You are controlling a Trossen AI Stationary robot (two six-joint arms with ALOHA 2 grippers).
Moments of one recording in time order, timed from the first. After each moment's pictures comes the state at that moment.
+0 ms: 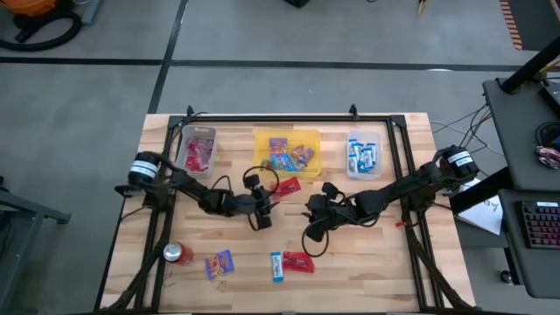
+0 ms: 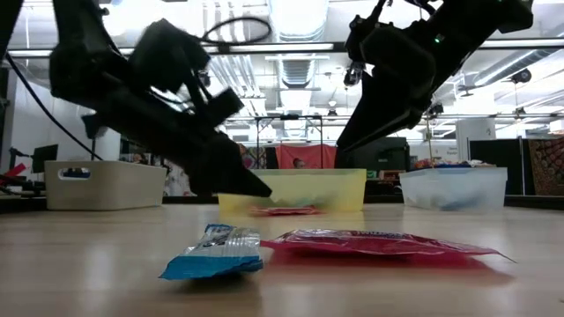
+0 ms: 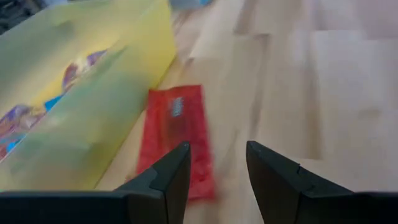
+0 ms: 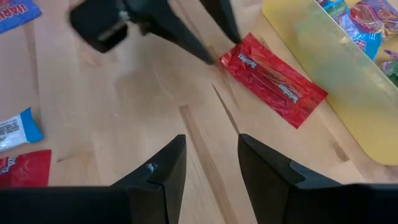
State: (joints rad) left arm -0.17 1.84 0.60 0.73 -0.50 -0.06; right arm 0.31 1.62 0.88 -0.12 0.45 0.50
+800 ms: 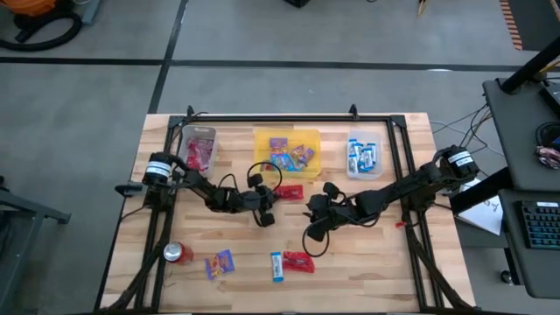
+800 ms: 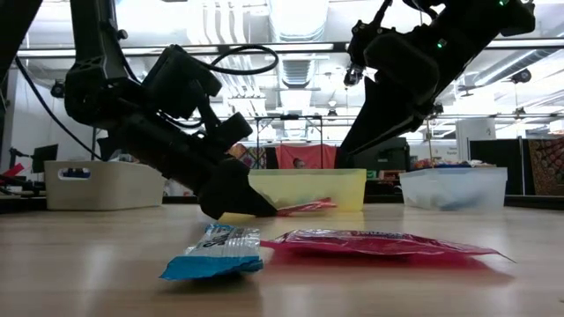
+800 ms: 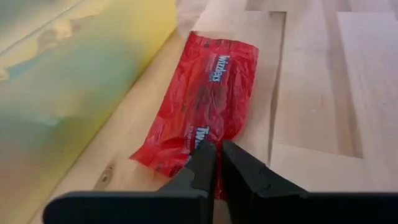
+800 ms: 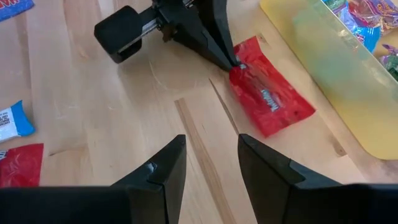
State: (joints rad) left arm -0.10 2.00 0.61 0.79 -0.41 -0.13; right arm 0.31 1.62 0.86 -0.11 0.45 0.51
